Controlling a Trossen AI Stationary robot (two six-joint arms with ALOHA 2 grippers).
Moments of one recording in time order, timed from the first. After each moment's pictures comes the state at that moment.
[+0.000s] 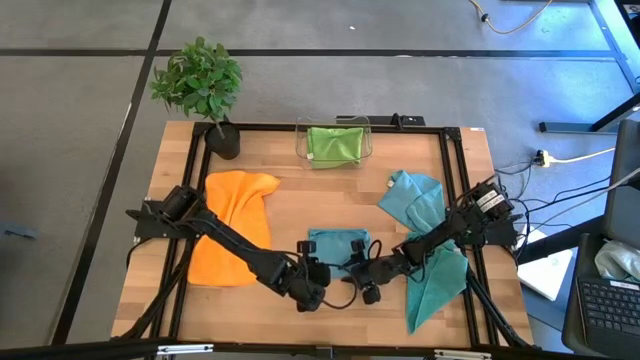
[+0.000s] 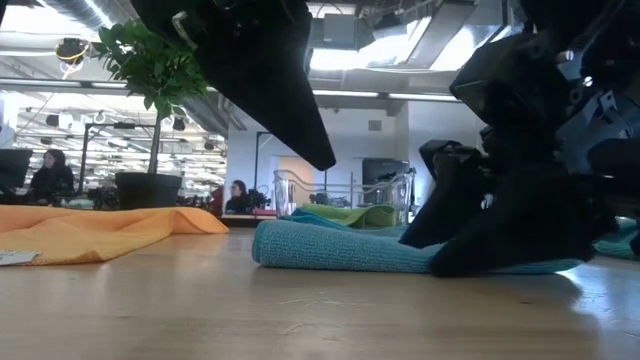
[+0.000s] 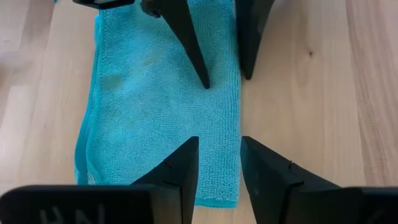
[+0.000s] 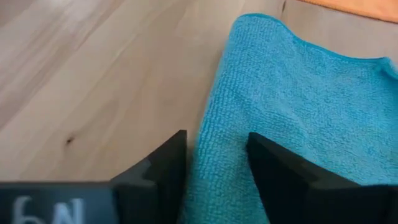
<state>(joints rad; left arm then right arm) -0.50 2.01 1.48 -0.58 -0.49 -0.39 0.48 1.94 0.67 0.57 0.34 -0.03</state>
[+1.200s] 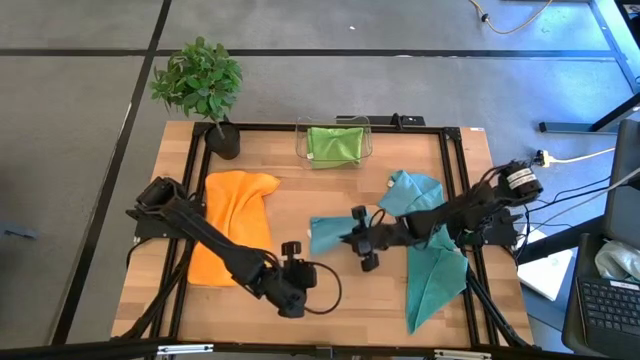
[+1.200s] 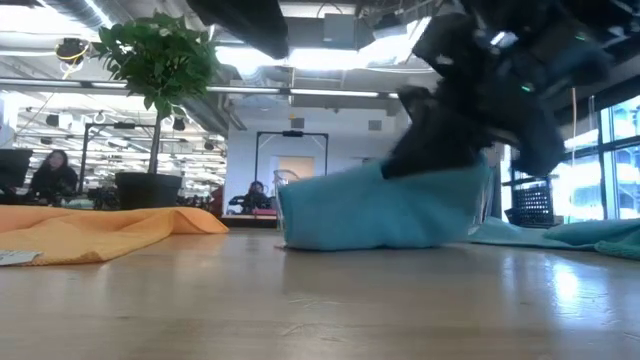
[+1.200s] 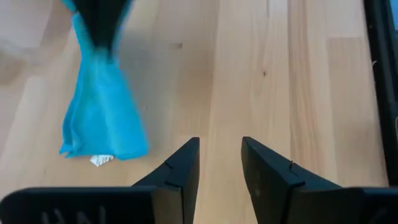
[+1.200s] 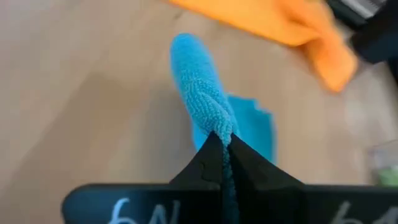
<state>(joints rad) -0.58 1.84 1.48 -0.69 -0.49 -0.54 0.28 1.62 0.69 0.30 0.31 -0.31</state>
